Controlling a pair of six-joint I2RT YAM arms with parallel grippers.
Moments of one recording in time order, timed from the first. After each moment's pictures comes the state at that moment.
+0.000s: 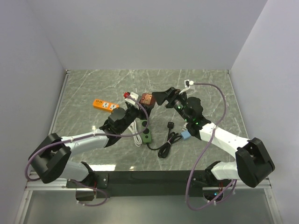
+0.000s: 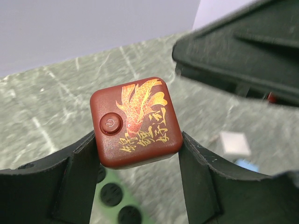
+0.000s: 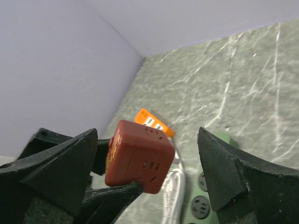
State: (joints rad) left arm -0.78 1.36 0.63 0.79 -0.14 -0.15; right arm 0.57 1.28 0.68 0.65 -0.02 0.74
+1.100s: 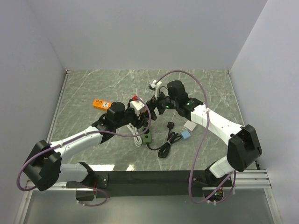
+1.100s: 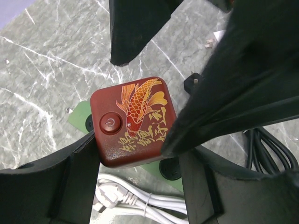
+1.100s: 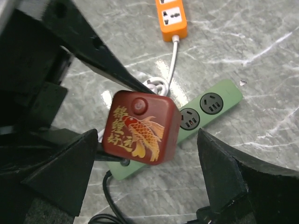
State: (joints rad) left arm -0.69 1.25 0.70 0.26 0.21 0.14; right arm 0.61 1.48 1.13 -0.18 -0.53 -0.09
